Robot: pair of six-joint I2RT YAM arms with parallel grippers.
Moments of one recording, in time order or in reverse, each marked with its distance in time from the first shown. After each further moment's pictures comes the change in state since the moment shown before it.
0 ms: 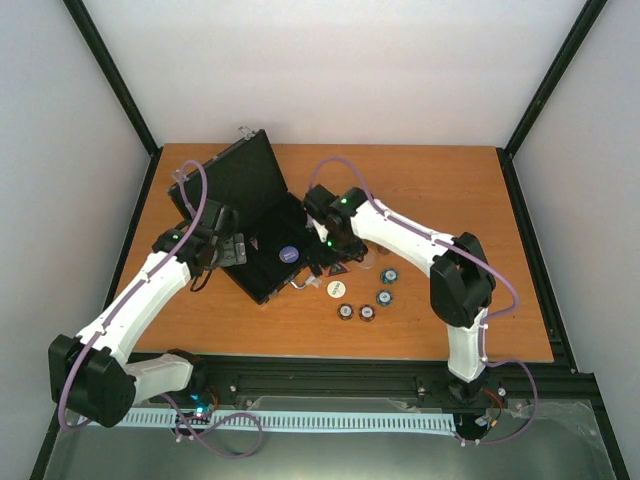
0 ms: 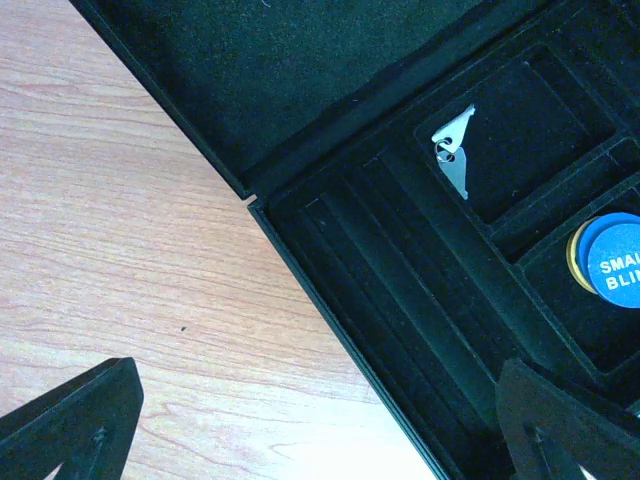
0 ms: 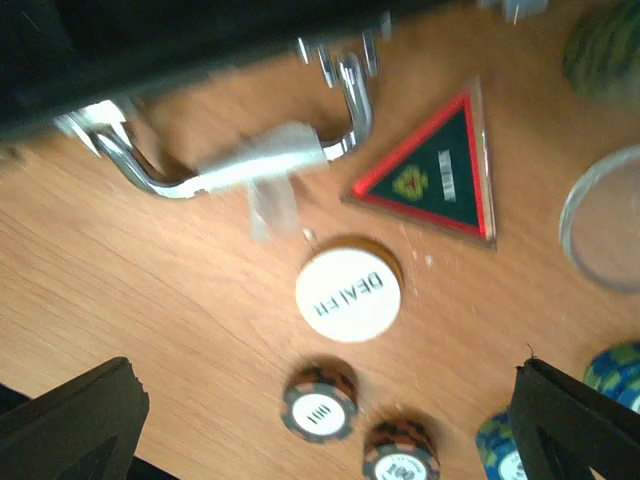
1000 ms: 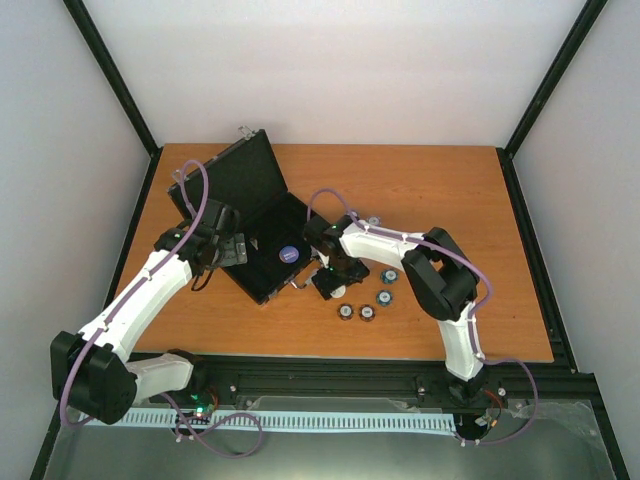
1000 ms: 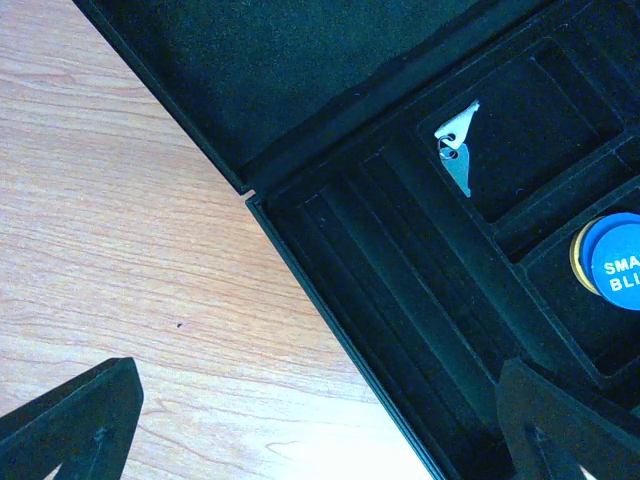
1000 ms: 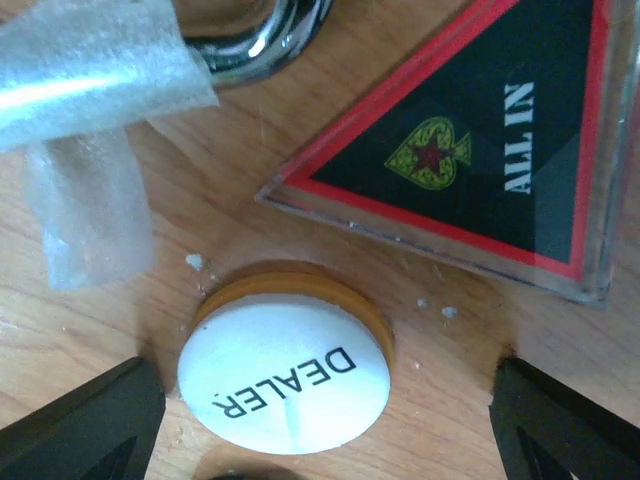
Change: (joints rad) left arm 0.000 0.018 0.002 0.002 0.004 -0.020; right arm 0.023 0.087 -0.267 0.167 0.072 -0.048
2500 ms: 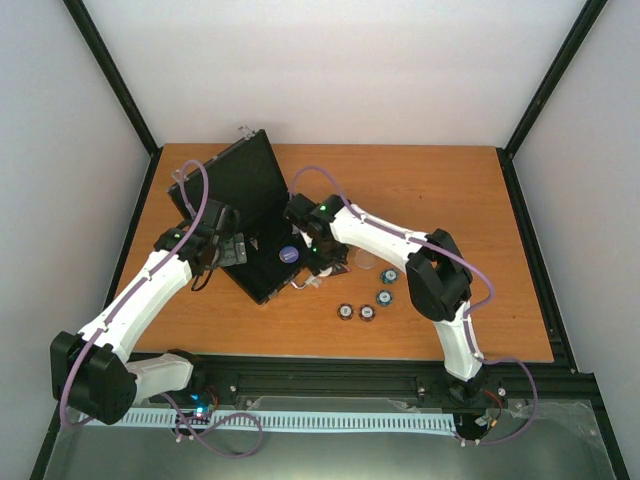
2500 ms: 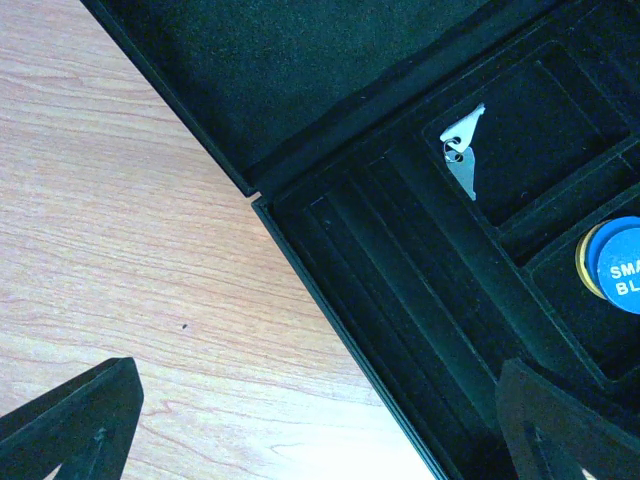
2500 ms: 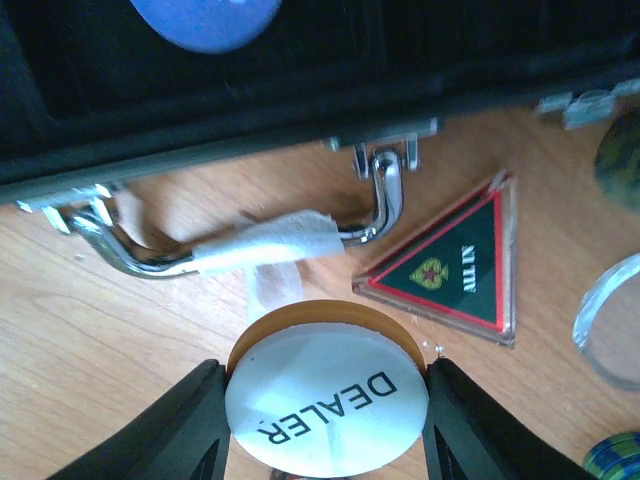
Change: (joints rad) left arm 0.000 -0.001 0.000 0.000 -0.011 -0.001; right arm 0.039 0.032 0.269 -0.121 0.042 0.010
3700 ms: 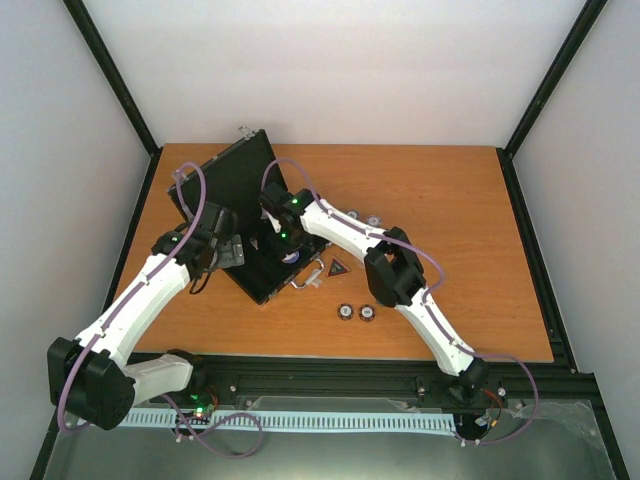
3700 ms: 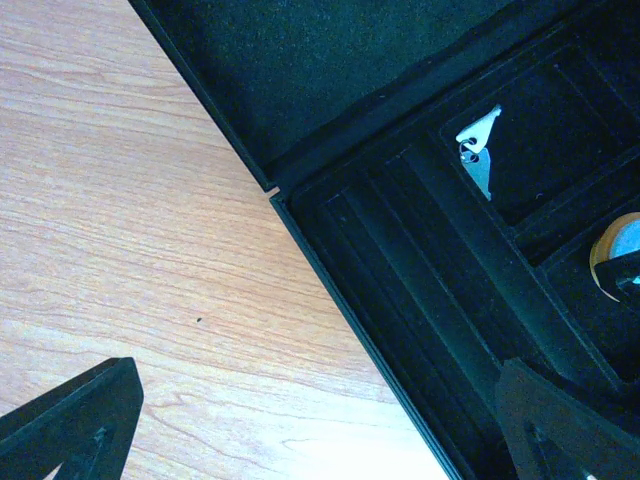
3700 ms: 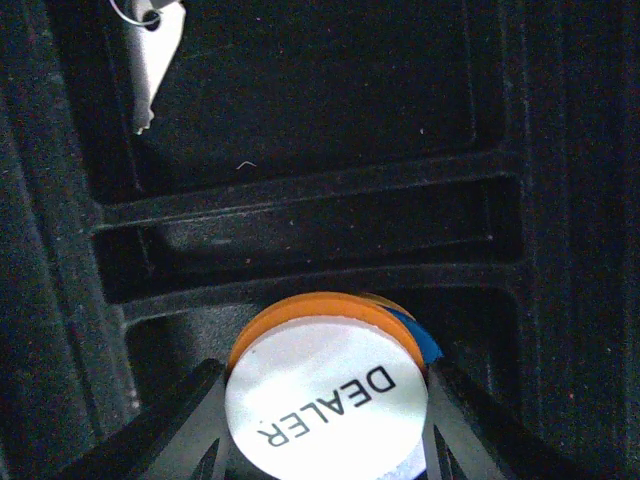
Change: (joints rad) left arm 0.000 -0.028 -0.013 -0.011 -0.023 -0.014; right arm 0.000 0.397 0.530 0.057 -0.095 -0.028
